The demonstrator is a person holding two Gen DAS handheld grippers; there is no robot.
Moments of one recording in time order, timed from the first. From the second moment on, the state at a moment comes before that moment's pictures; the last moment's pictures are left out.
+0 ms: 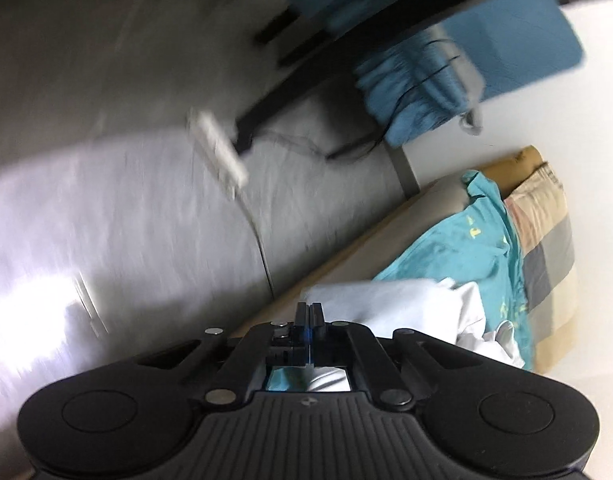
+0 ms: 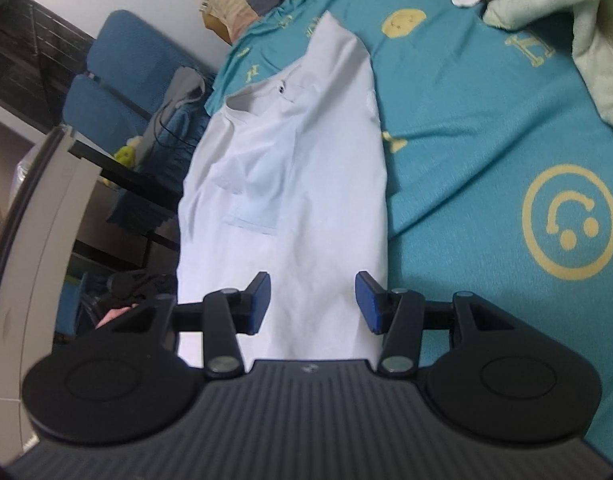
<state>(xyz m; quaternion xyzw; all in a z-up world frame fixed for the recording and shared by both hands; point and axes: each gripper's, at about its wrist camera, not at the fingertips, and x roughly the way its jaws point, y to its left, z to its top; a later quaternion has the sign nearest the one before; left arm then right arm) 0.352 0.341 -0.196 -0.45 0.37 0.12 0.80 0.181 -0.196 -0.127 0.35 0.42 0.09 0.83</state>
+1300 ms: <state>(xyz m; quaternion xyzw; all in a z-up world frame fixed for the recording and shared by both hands) 0.355 0.333 -0.258 -0.63 0.31 0.00 0.71 0.195 -0.172 -0.159 0.28 0.47 0.10 0.83</state>
